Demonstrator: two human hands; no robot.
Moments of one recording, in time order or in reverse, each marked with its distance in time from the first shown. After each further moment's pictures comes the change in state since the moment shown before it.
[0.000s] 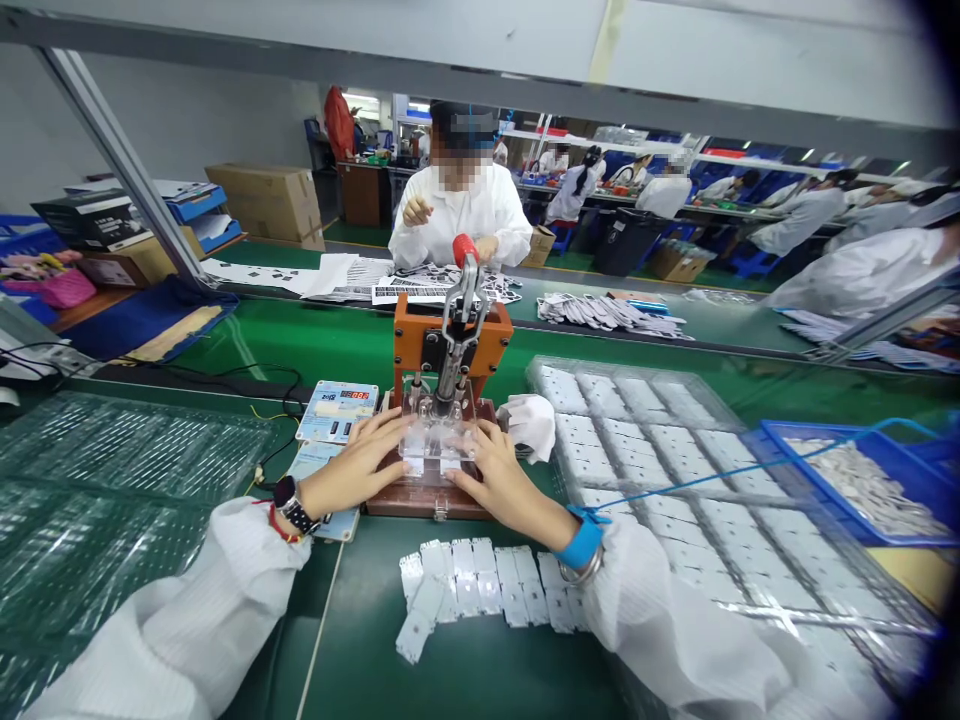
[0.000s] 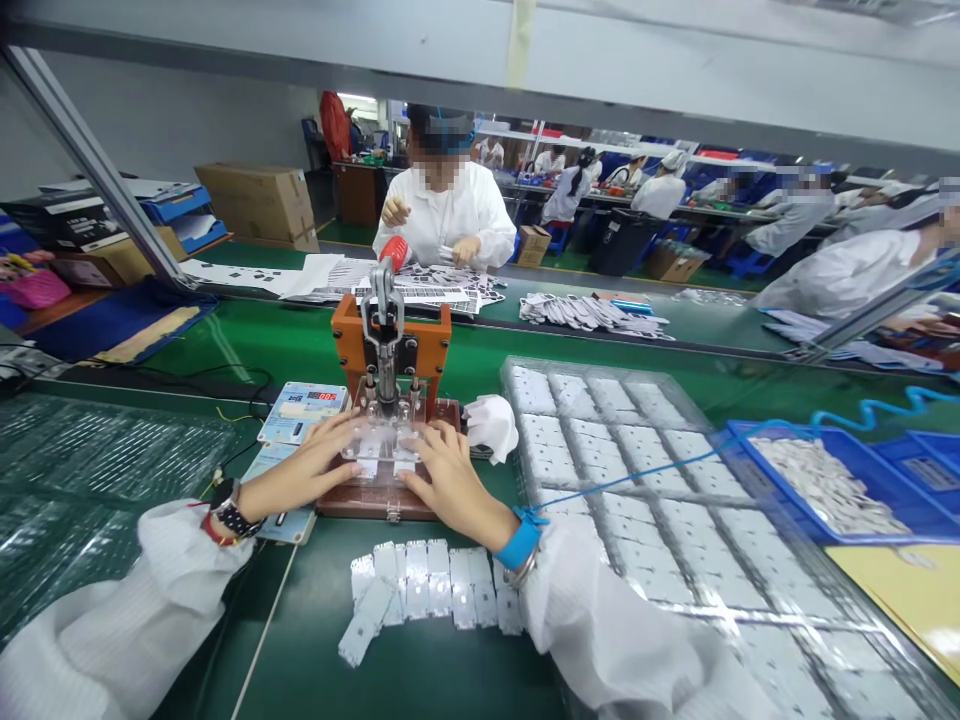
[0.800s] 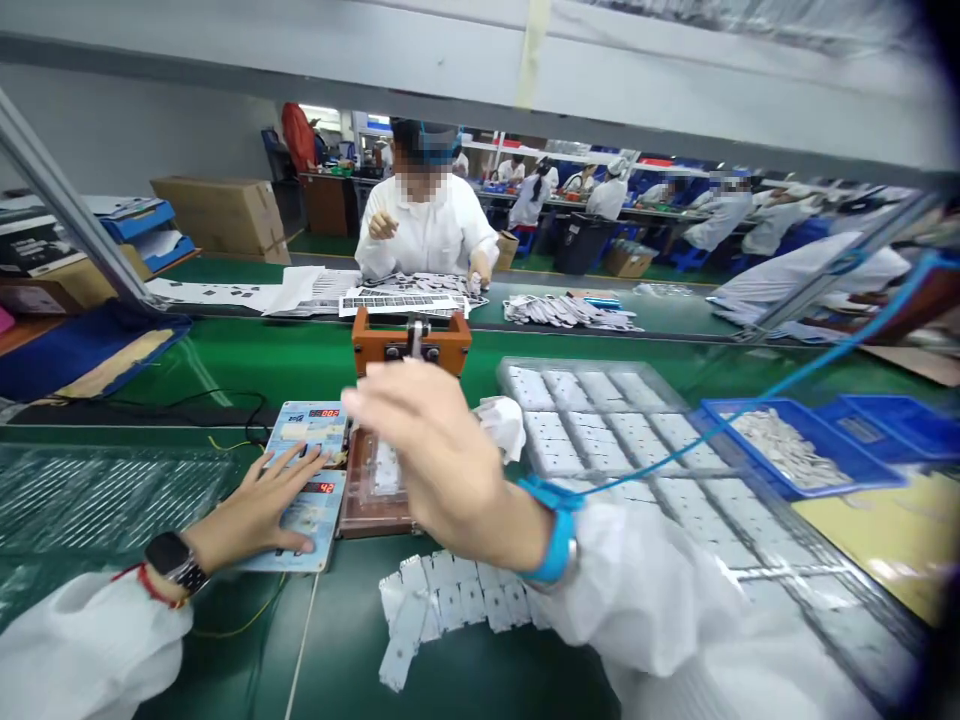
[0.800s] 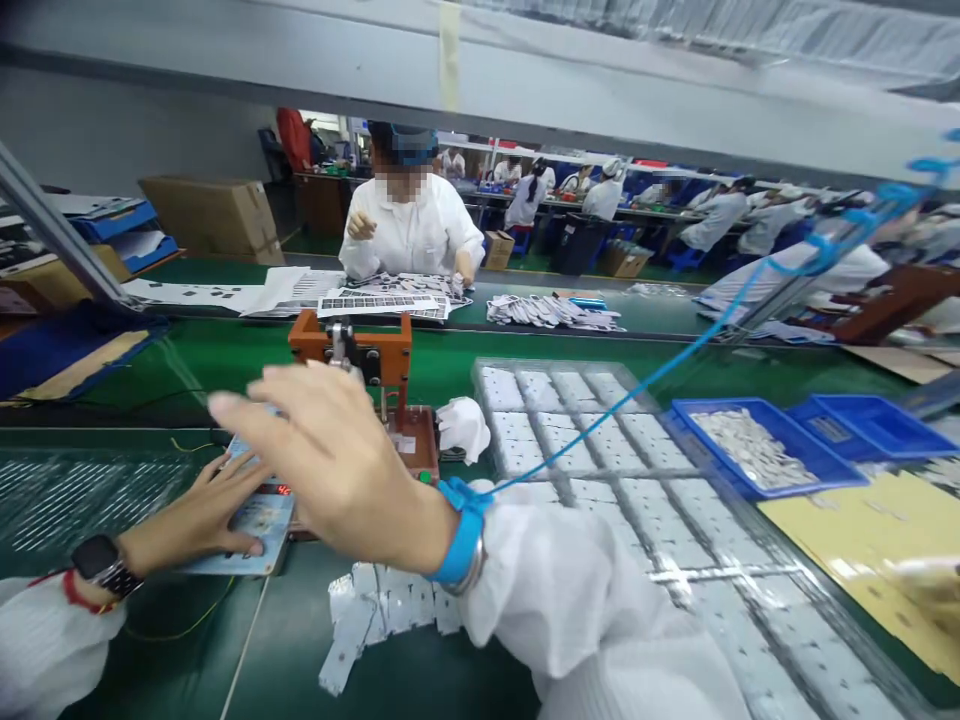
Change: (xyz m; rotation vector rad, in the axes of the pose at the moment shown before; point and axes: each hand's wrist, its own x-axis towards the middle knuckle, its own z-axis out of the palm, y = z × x) left_hand -0.057 -0.078 -0.012 0.354 -0.202 -0.107; right_hand 0.039 -0.115 -0.088 -0.021 0.642 -0.571
